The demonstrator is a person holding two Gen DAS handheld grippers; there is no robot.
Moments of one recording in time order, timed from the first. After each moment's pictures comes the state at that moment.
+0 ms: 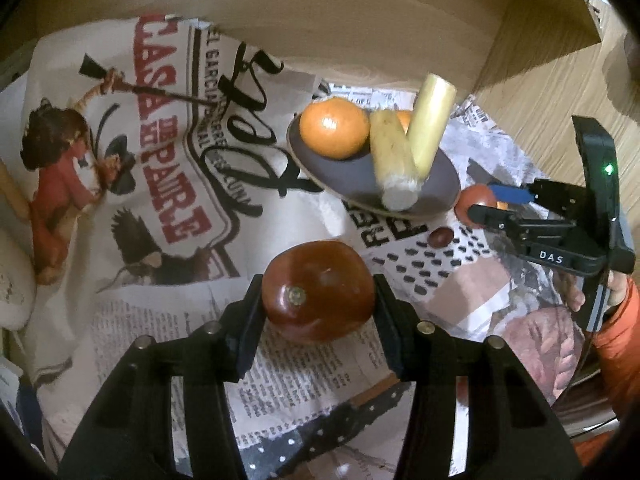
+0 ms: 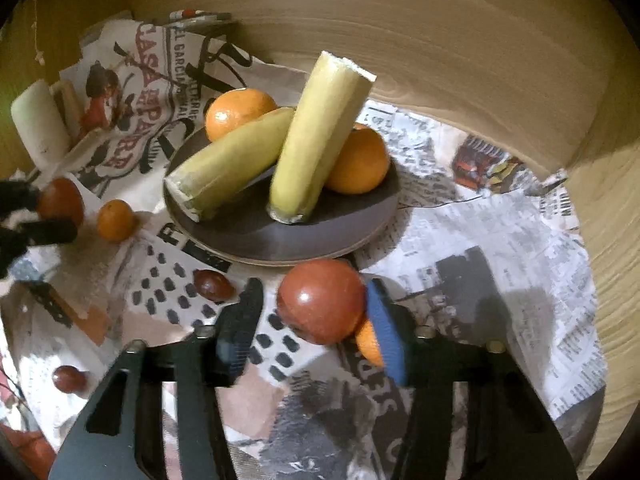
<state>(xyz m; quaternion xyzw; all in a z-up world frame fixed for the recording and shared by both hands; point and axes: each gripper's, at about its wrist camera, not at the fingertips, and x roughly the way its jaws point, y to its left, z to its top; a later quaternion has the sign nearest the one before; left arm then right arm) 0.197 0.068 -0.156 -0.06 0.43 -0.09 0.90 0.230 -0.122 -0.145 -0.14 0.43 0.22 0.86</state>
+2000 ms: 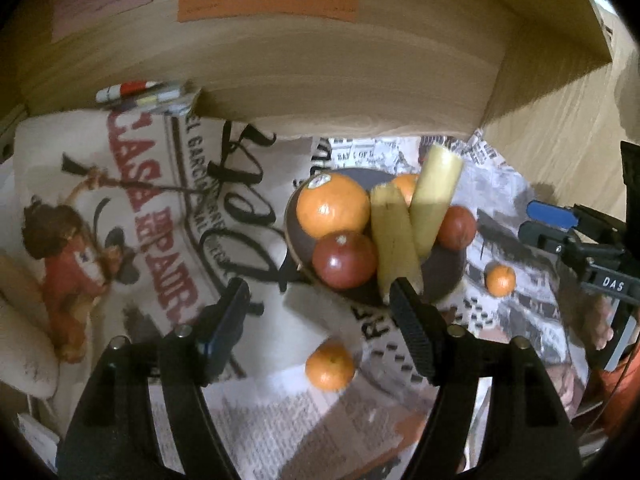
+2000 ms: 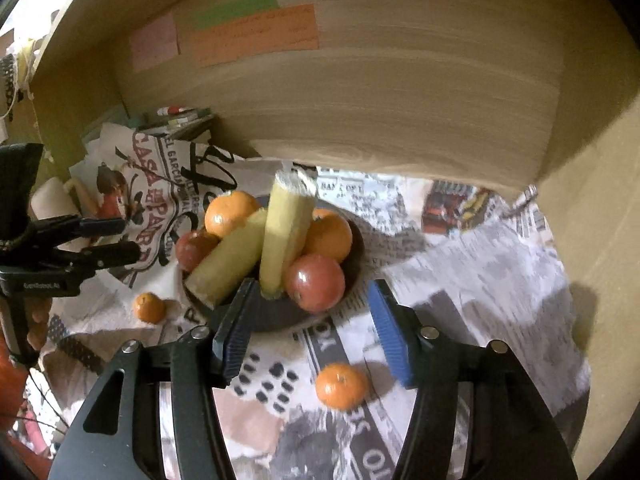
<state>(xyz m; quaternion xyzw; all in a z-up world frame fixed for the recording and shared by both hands) 0.245 0.058 -0.123 -0.03 0.40 -0.07 0.91 0.232 -0.157 -0.097 -0.05 0.38 0.22 0.90</state>
